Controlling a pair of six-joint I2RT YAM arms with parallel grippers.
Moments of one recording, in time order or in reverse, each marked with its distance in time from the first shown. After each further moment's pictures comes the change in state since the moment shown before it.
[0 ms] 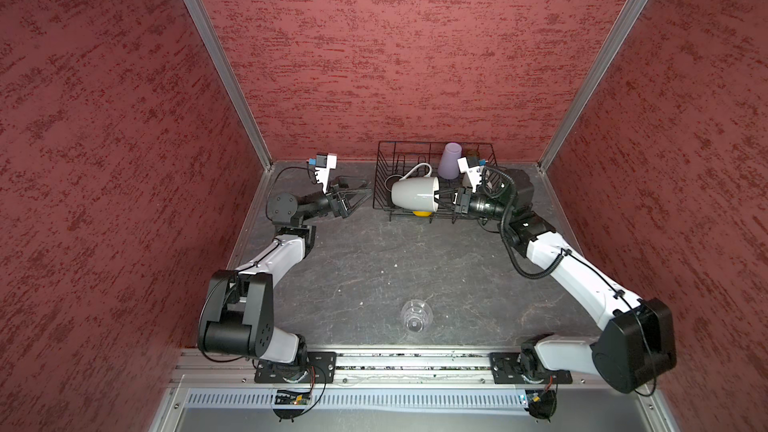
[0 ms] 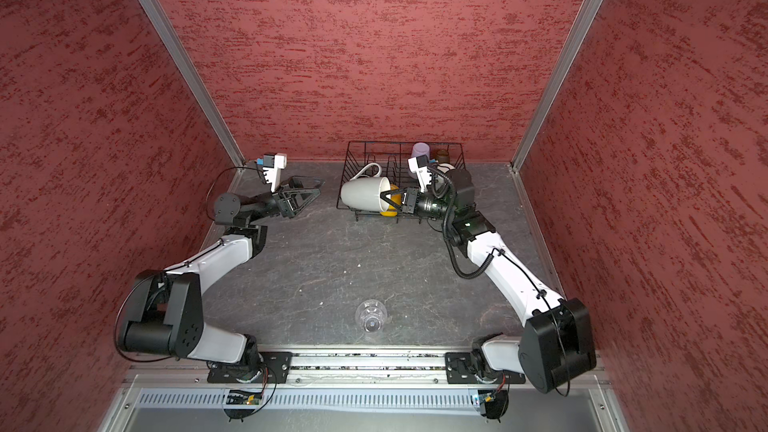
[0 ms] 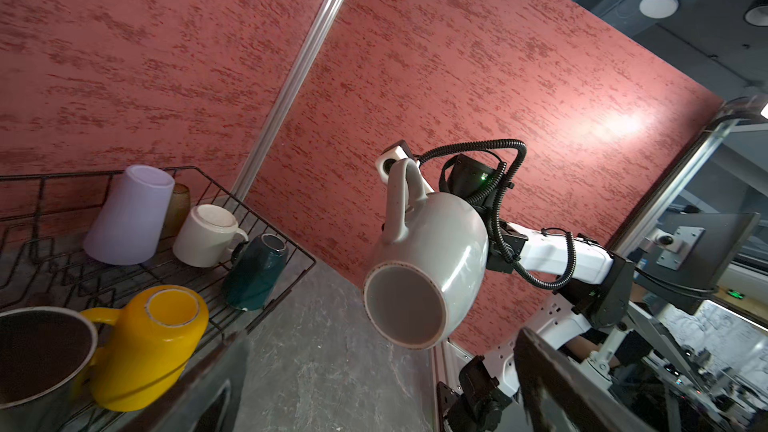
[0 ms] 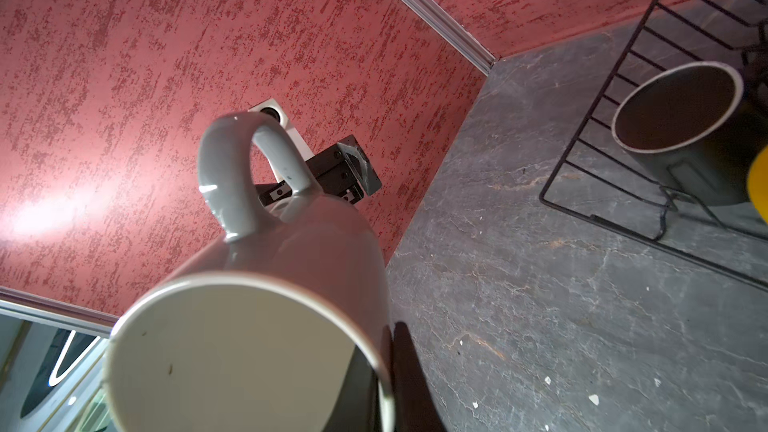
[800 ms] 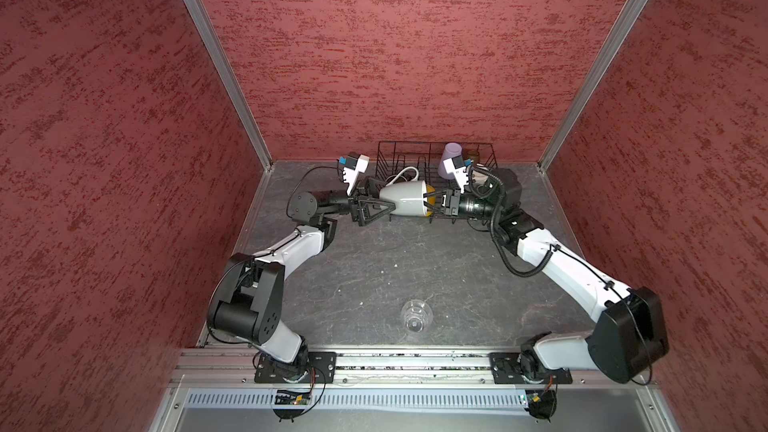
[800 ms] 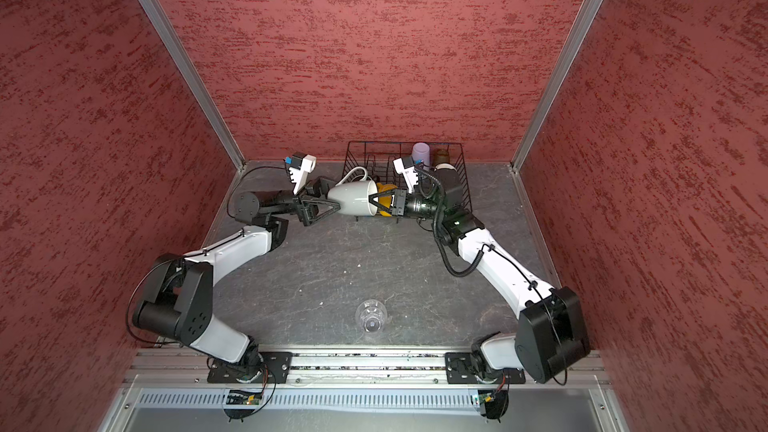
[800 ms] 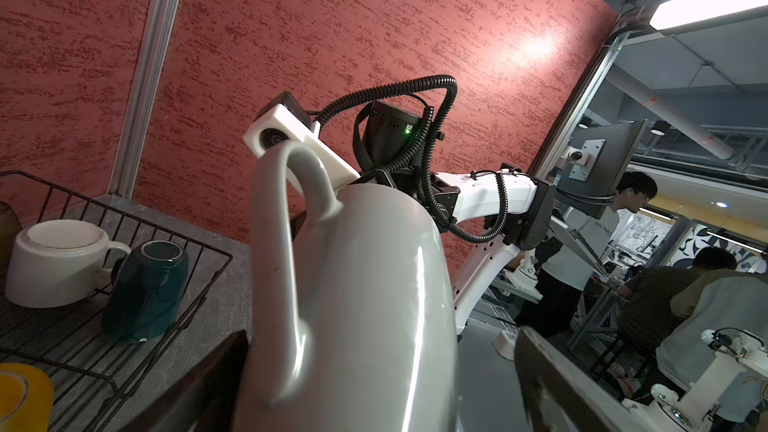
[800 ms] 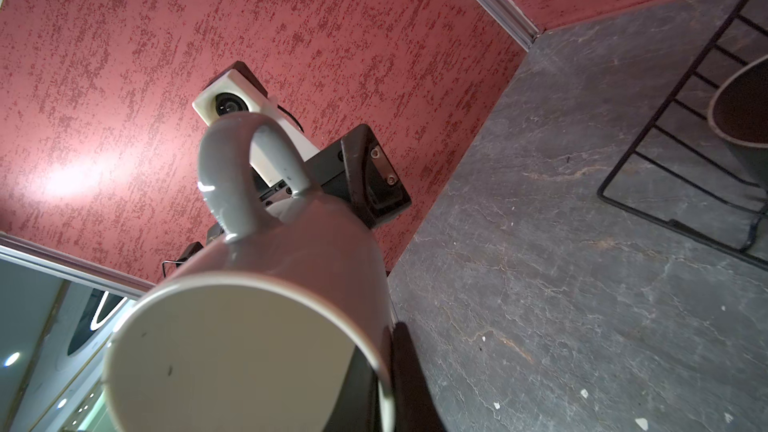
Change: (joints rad) left arm -0.173 0.087 0.108 0.127 0.116 -0.047; right arm 0.074 0.060 0.020 0.068 -0.032 0.023
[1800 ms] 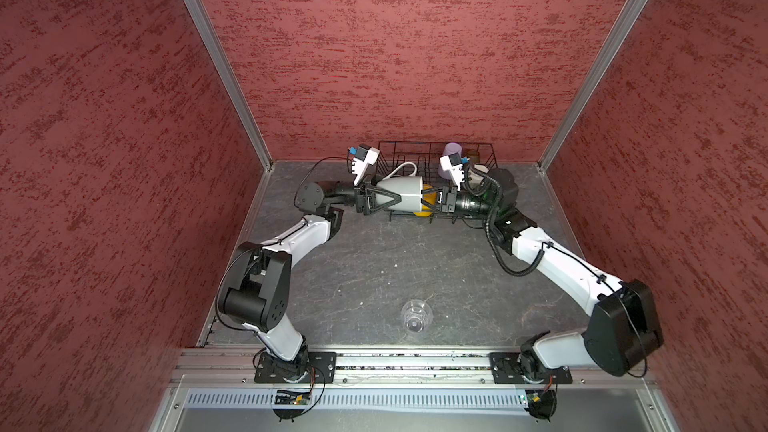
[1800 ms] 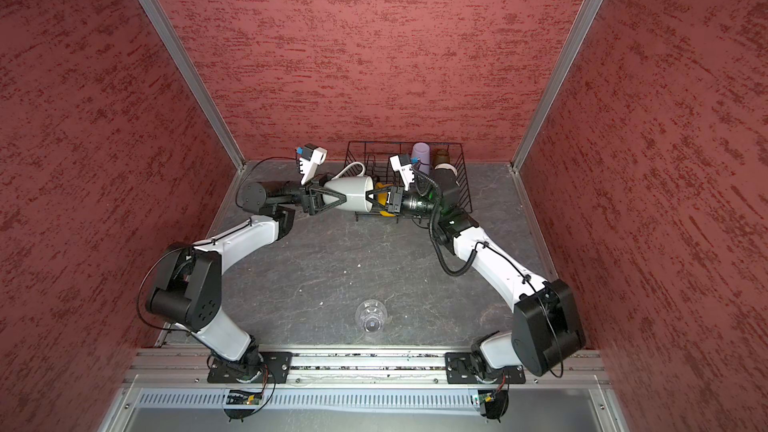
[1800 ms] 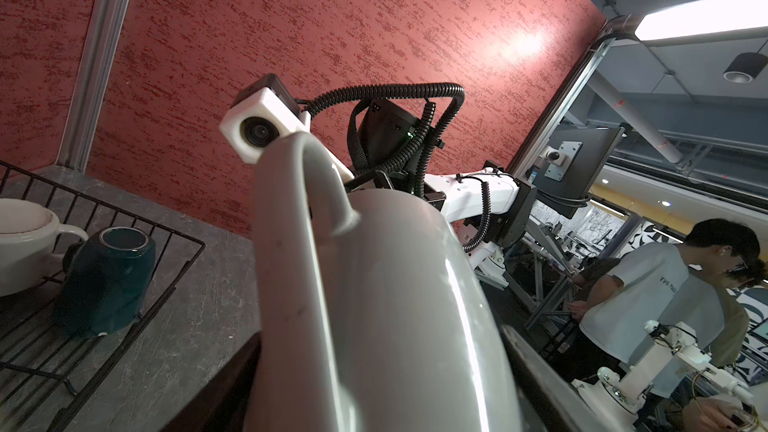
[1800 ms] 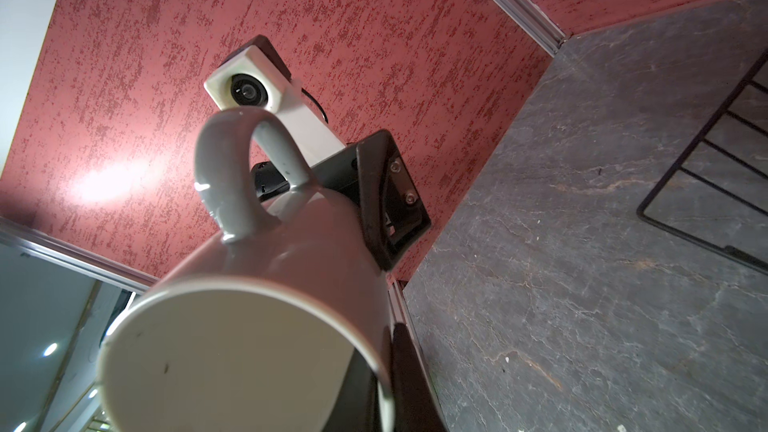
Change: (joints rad) left arm -0.021 0.087 0.137 0.000 0.055 -0.153; right arm 0.019 0.035 0.000 0.127 0.005 0.075
